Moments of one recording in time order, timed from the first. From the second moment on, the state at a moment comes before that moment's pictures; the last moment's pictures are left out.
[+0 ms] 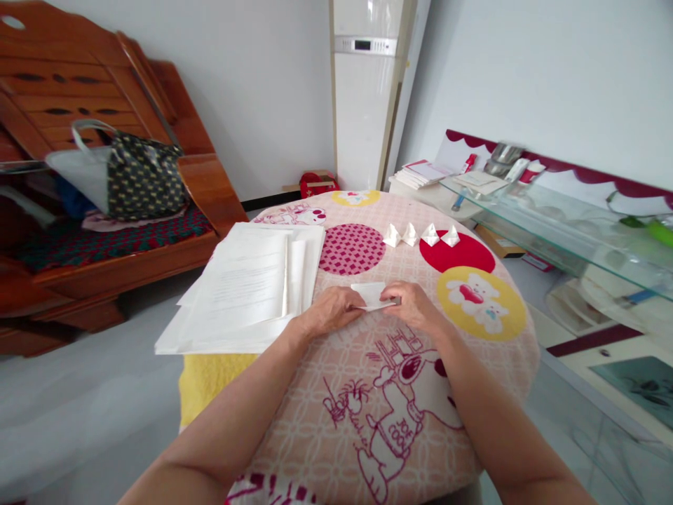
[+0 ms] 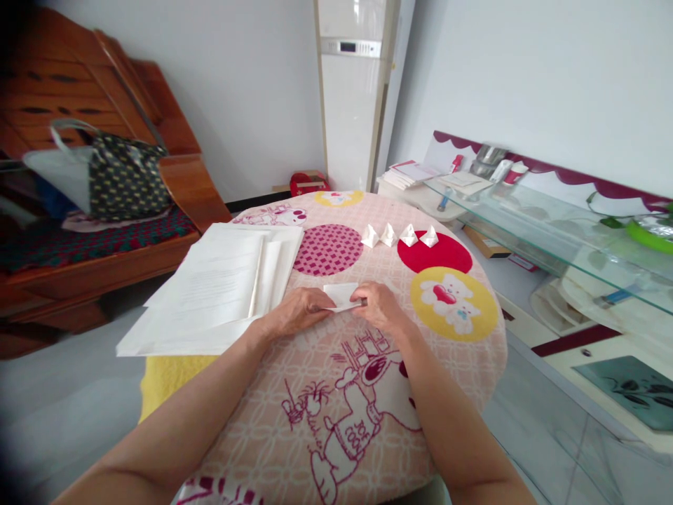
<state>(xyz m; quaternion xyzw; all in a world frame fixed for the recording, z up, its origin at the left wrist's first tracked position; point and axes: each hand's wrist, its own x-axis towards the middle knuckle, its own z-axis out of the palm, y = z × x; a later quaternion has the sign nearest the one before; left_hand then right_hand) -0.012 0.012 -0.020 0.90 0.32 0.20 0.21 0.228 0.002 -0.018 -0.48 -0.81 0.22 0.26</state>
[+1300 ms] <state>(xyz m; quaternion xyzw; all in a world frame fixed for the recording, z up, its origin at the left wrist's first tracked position) 0.014 0.015 -0.030 0.71 0.61 0.26 0.24 0.207 -0.007 -0.016 -0.69 -0.48 0.45 0.30</state>
